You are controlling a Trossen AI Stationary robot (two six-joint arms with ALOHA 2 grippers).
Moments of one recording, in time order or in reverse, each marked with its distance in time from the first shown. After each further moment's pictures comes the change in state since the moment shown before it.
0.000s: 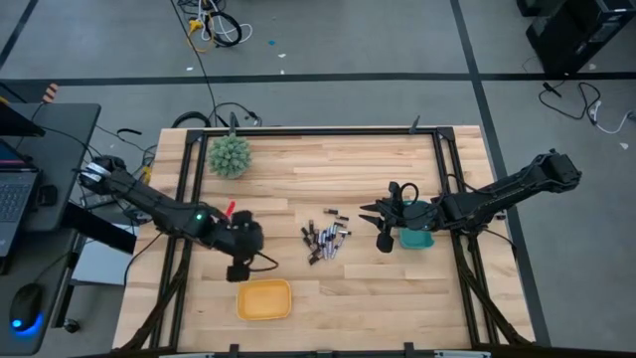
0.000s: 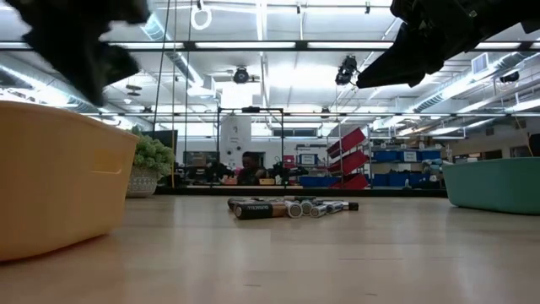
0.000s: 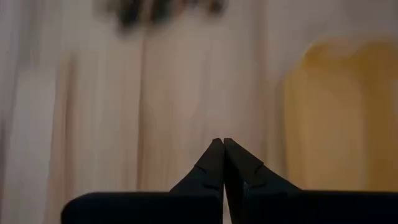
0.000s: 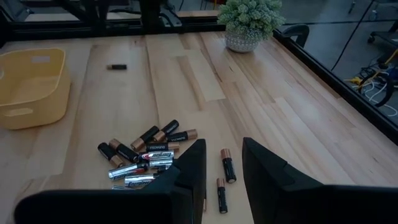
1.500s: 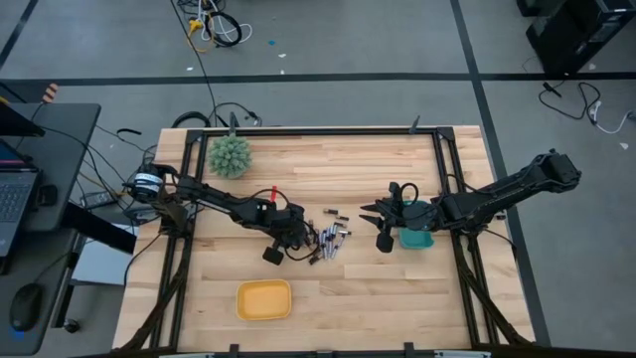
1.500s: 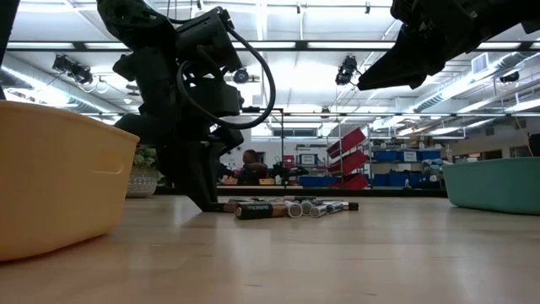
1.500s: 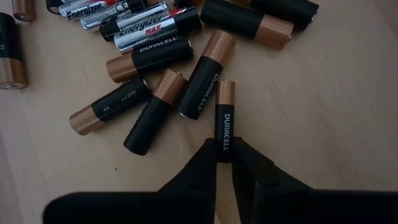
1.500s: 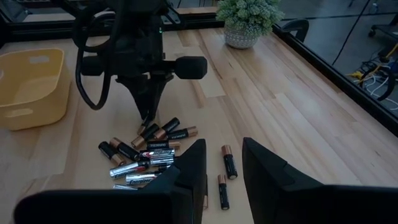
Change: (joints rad) left arm 0.365 0.493 0.002 0.572 0.171 0.839; right arm 0.000 0.000 0.000 -0.013 0.000 0.028
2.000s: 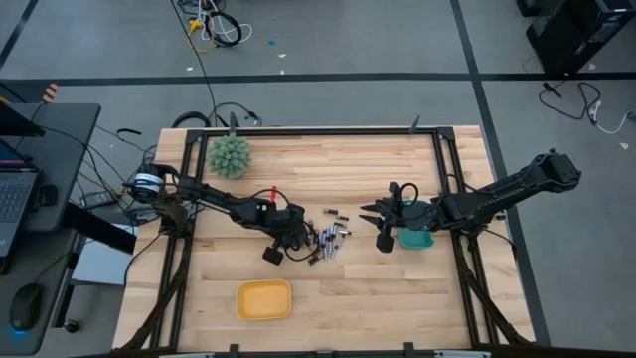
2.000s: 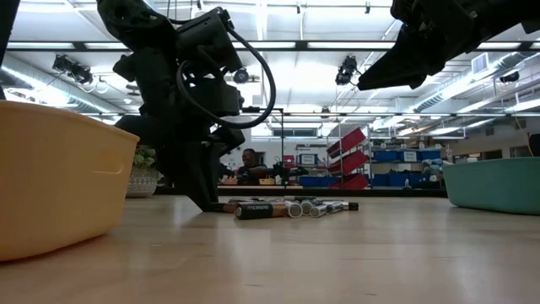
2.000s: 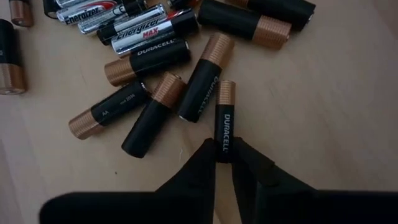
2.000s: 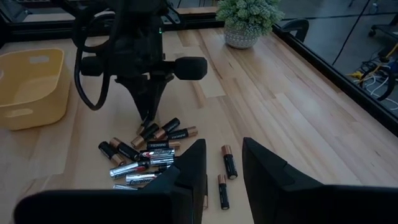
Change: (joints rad) left arm 0.000 0.001 0.000 0.004 0.003 0.018; right arm 0.000 0.000 0.000 0.000 0.000 0.000
